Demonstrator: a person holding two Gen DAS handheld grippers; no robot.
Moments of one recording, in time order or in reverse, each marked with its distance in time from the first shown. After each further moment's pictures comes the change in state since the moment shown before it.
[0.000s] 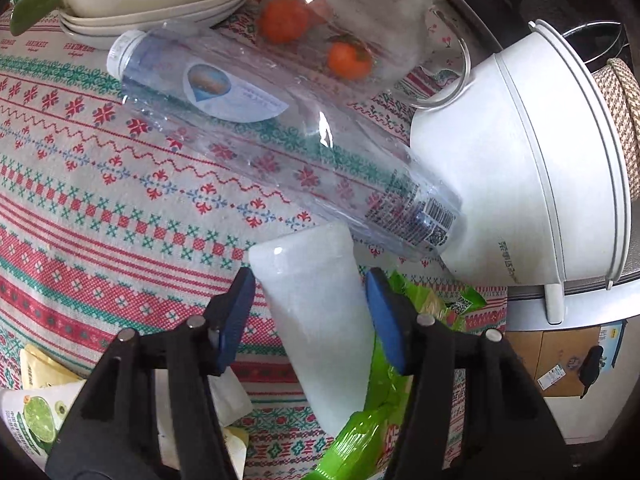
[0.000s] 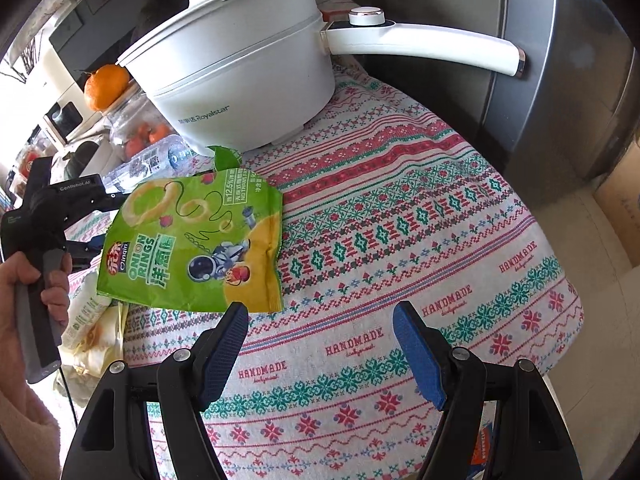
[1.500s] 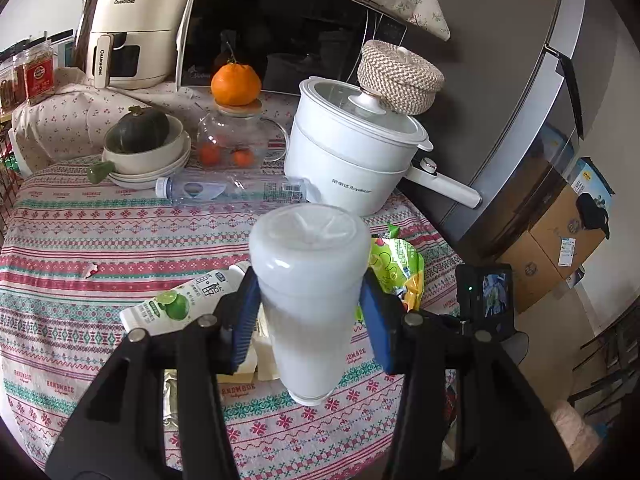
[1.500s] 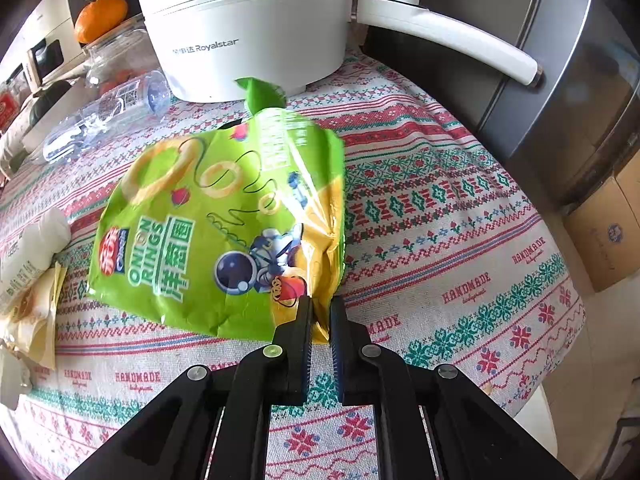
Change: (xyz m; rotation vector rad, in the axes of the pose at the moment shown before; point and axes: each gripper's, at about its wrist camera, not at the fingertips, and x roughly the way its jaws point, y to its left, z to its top) left arm -0.191 -0.005 -0.153 0.512 -0.361 -0.107; right arm 0.043 0.032 -0.026 -0.127 0.005 -0.191
